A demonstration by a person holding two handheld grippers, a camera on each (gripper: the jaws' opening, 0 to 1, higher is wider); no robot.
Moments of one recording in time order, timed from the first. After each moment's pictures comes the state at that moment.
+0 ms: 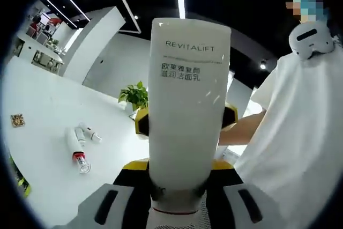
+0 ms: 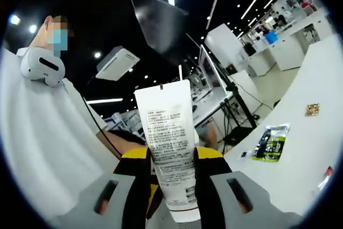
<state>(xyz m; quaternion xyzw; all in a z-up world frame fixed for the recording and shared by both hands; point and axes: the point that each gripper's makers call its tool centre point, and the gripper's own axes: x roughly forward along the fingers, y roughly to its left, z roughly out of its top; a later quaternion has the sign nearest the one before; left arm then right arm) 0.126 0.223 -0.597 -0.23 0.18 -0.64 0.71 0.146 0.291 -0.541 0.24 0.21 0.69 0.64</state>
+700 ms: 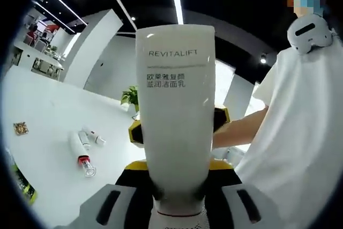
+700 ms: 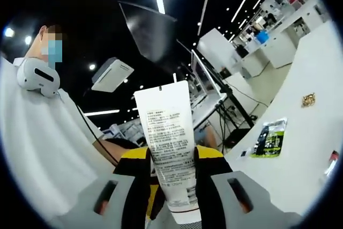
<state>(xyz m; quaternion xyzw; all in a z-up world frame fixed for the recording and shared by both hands) 0.130 0.225 -0.599 -0.21 0.17 -0.63 0.73 0.149 0.291 -0.545 0.28 0.21 0.67 0.66</state>
